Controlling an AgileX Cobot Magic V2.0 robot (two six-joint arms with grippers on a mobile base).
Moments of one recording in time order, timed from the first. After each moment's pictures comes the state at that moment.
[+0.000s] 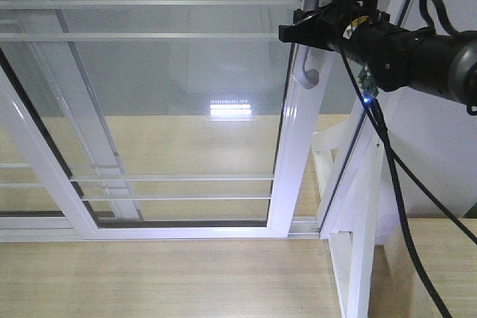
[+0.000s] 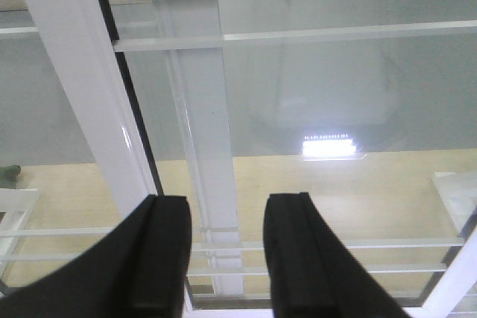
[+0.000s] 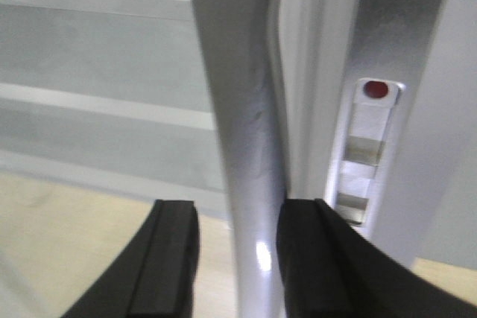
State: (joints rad) left arm 0.00 0.65 -0.45 0.14 0.27 -0.08; right arm 0.34 1.82 -1.21 0.02 -0.22 0.03
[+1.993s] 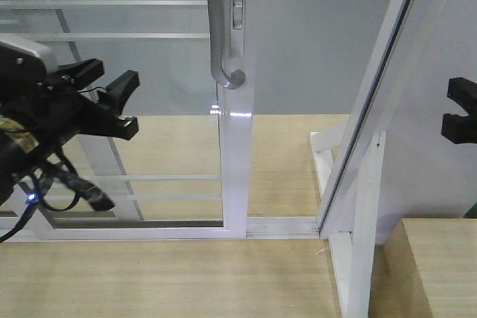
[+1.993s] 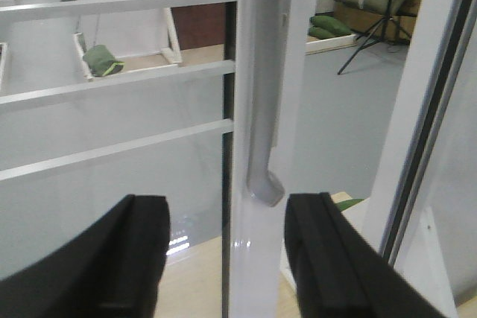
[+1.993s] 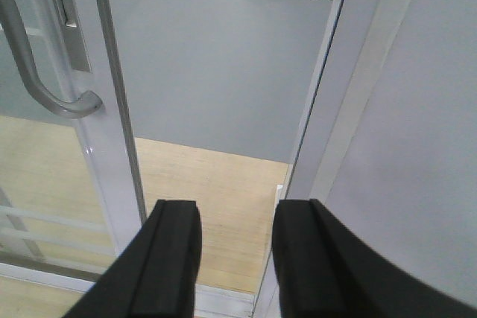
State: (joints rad) left arm -0.38 1.33 -0.56 0.16 -0.54 -0.13; right arm 0.13 0.80 -0.70 0.02 0.40 -0.10
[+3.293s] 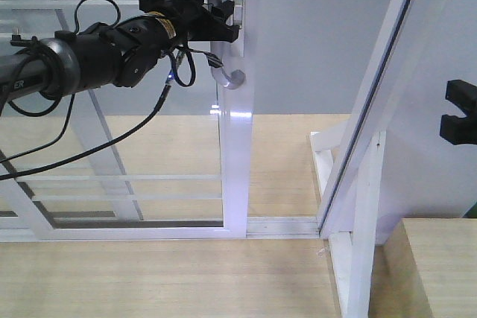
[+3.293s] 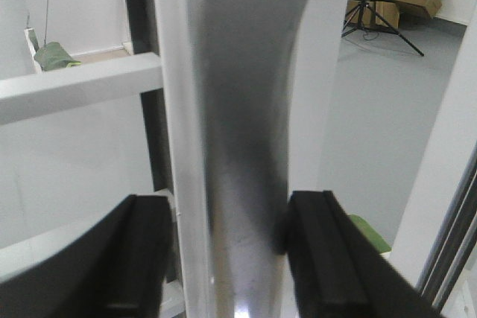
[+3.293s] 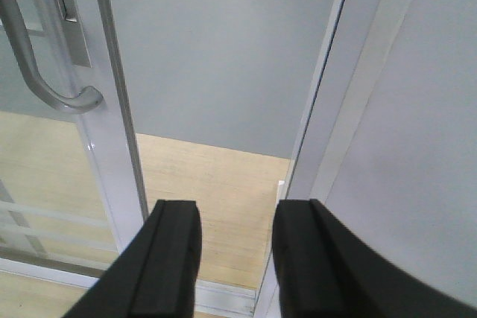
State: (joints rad) left arm -0.44 2.01 -1.45 0.26 -0.31 -0.24; right arm 0.13 0.81 -0.70 0.03 0.40 -0.10
